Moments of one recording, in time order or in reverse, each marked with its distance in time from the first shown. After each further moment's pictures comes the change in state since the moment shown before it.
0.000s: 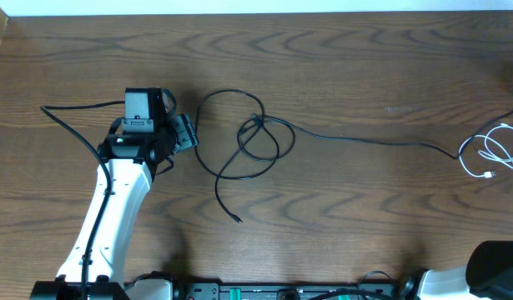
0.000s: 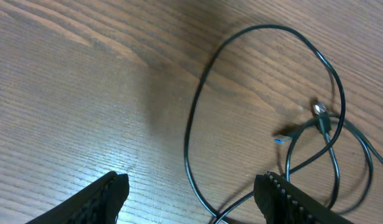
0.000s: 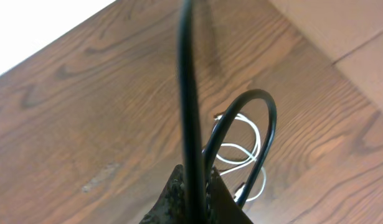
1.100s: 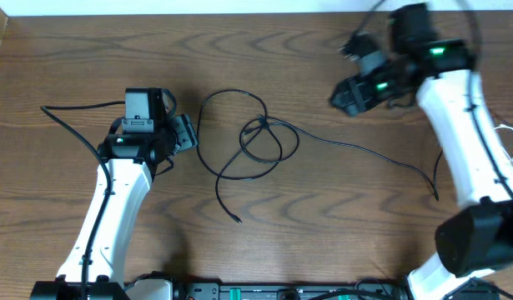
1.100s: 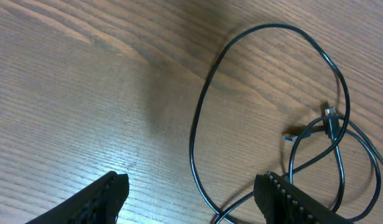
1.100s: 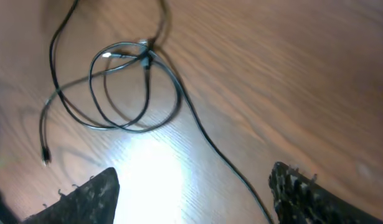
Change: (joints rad) left arm 0.000 0.000 0.000 -0.007 0.000 0.000; right arm 0.652 0.173 -0.091 -0.062 -0.492 -0.519
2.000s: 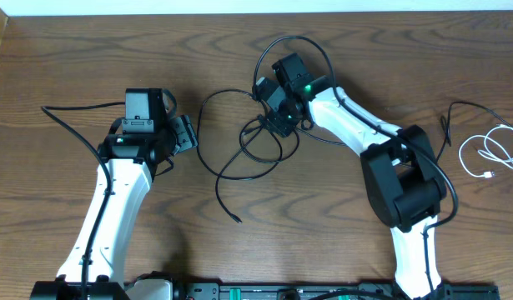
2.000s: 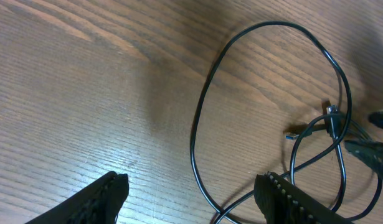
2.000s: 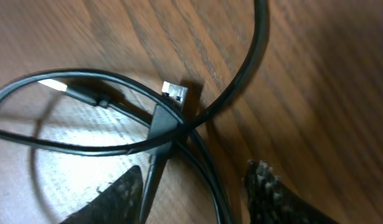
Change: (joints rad) left arm 0.000 0.000 0.000 -0.006 0.000 0.000; right arm 0.305 0.396 -0.069 0.472 0.167 -0.039
